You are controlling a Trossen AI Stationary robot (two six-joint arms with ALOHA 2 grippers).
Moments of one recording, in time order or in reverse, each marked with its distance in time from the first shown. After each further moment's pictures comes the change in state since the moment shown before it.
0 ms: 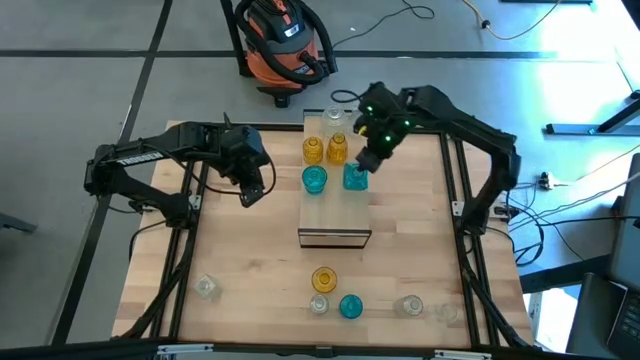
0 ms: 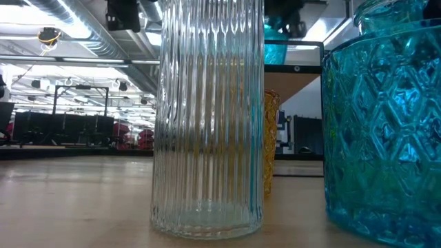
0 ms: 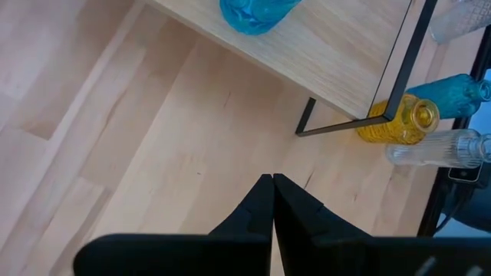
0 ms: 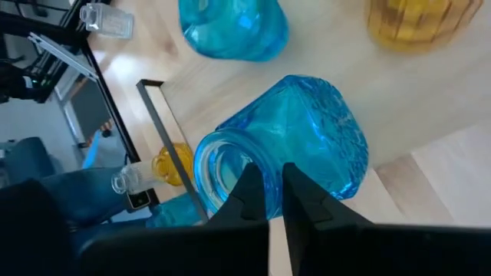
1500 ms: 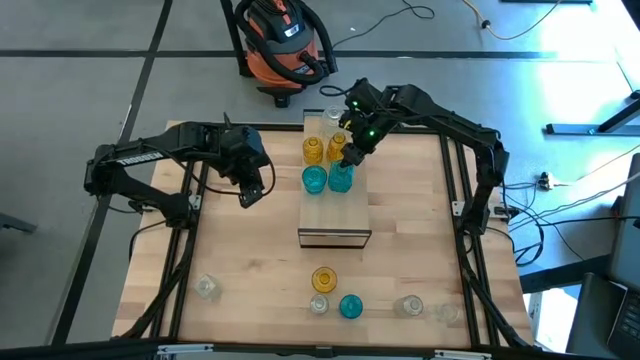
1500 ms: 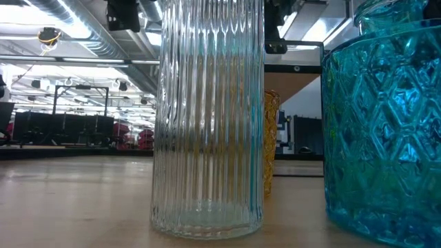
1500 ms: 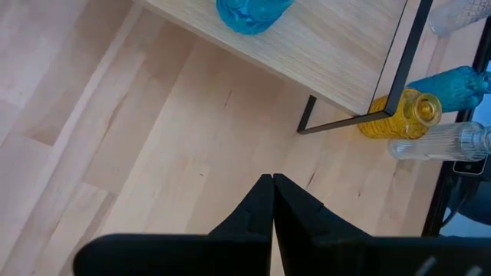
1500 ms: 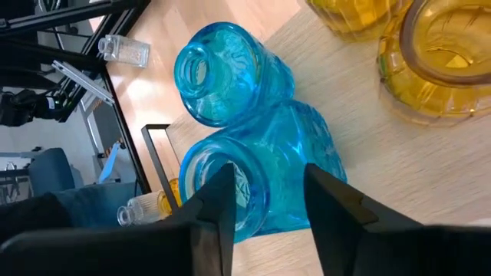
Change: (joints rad) left arm 0.000 0.000 0.001 -0.001 0.000 0.034; right arm -0.047 0.096 0.001 0.147 -0.066 -0.014
